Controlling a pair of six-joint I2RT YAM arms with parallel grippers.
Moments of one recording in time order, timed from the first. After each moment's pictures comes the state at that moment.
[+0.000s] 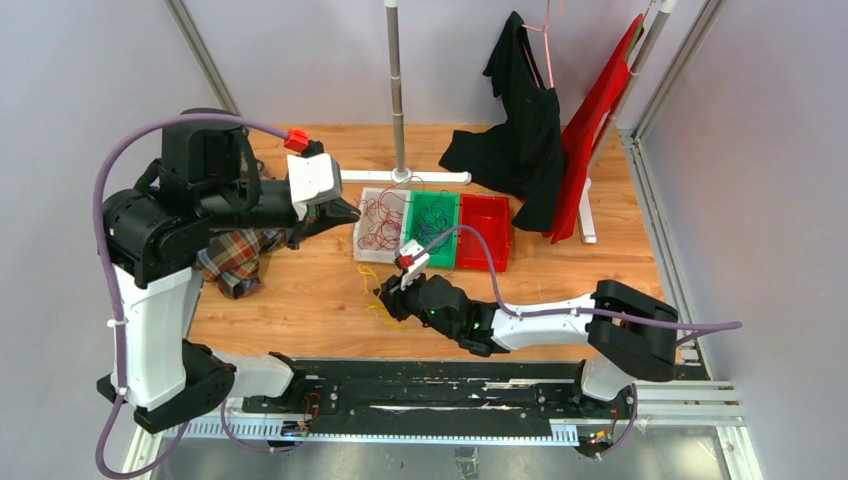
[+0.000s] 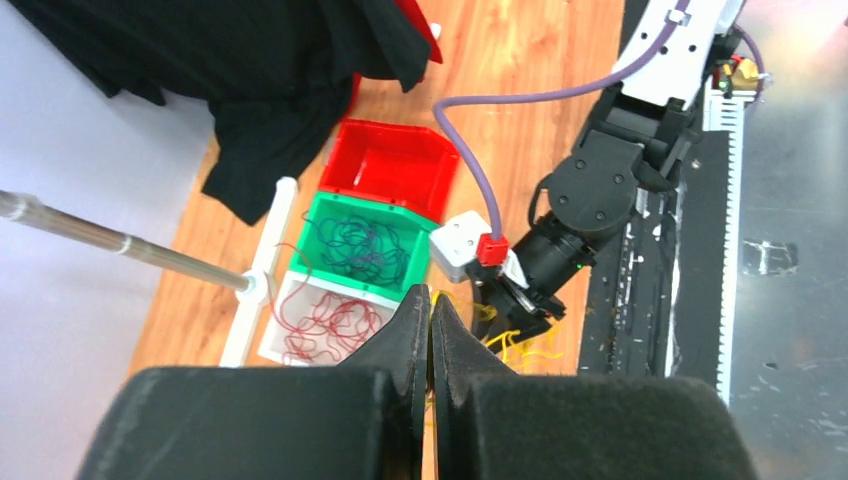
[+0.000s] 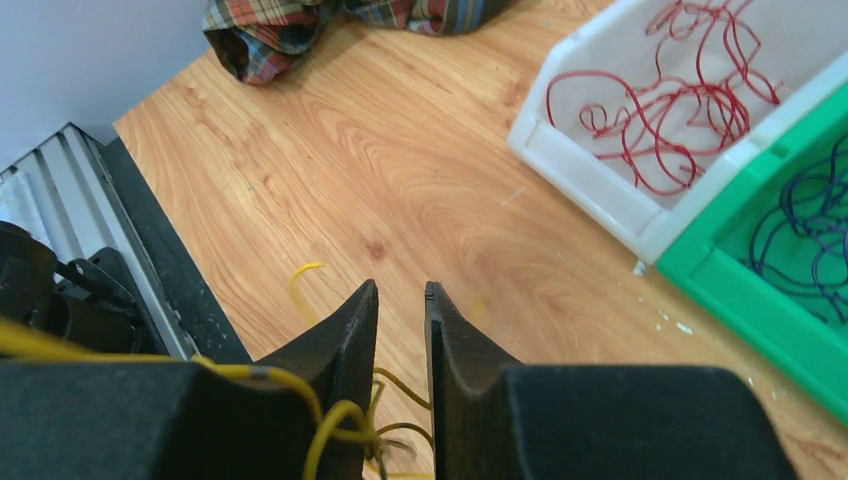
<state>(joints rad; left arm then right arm) -0.52 1.28 2.22 -1.45 0.69 0.62 1.25 1.58 0.77 0.60 0.32 0.29</state>
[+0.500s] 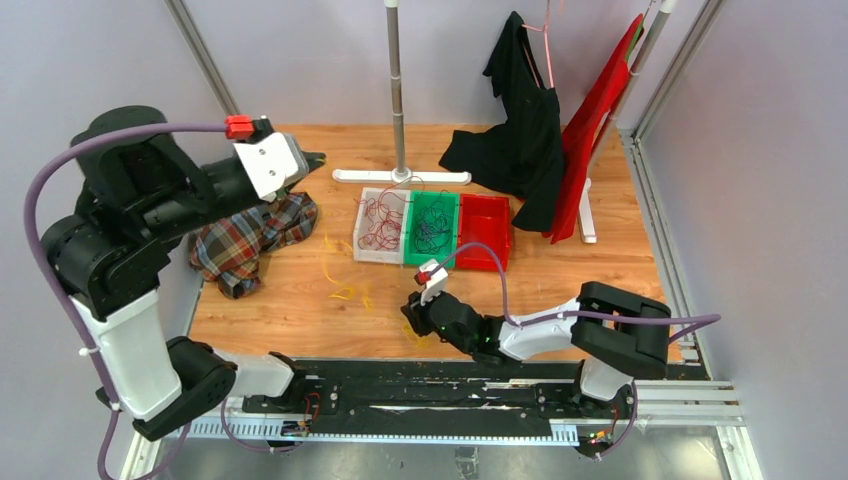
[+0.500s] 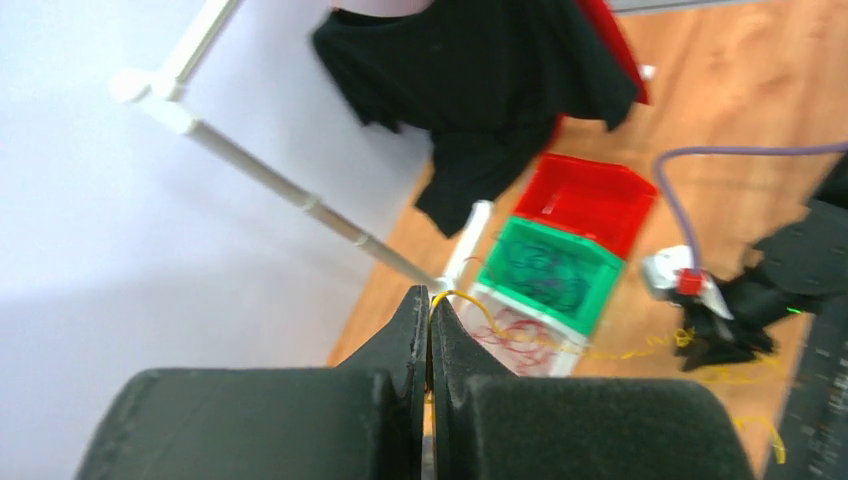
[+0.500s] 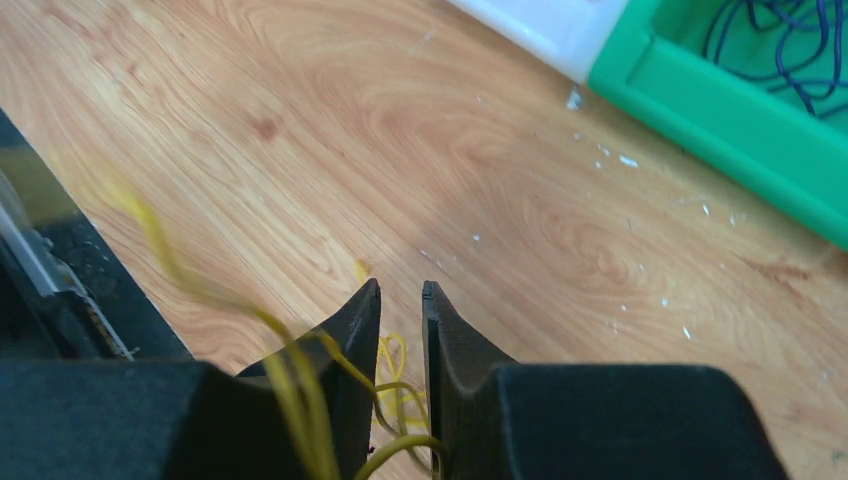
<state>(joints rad) -0.52 1.32 2.47 -1.37 0.44 0.65 1.25 1.61 0.58 0.67 0.39 0.38</state>
